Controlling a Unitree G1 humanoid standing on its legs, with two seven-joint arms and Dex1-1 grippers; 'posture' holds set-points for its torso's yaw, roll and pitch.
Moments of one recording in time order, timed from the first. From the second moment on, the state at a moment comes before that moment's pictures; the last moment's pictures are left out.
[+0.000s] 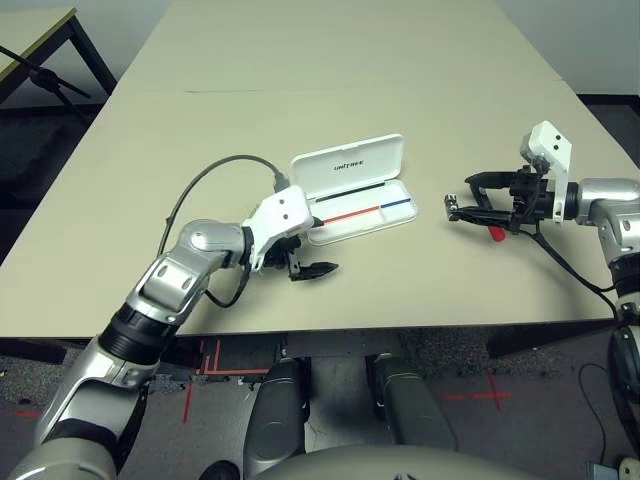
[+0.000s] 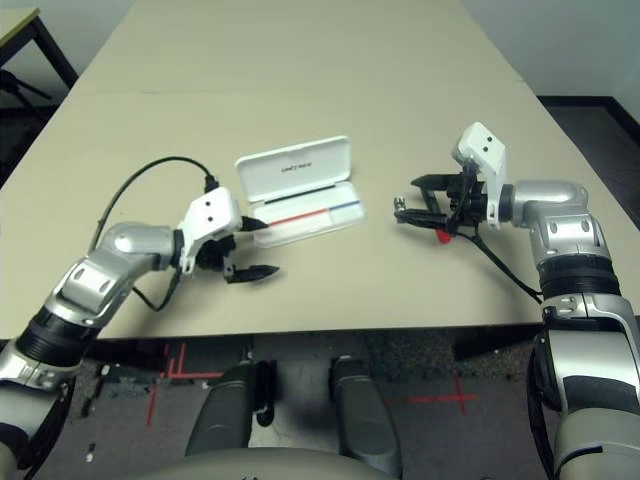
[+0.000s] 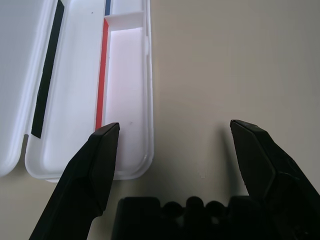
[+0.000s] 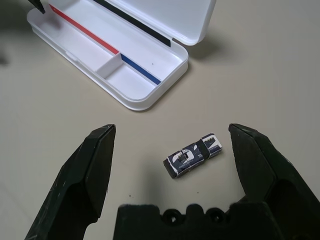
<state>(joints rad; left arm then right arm) -0.52 0.62 -0.38 -0.05 -0.16 0.45 -0.96 -0.70 -0.73 0.00 0.64 0.18 0.17 1.31</state>
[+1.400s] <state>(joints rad) -0.67 0.60 -0.43 0.13 0.00 0.35 -1.18 -0.65 -0.74 -0.01 0.60 0.20 0.14 1.25</state>
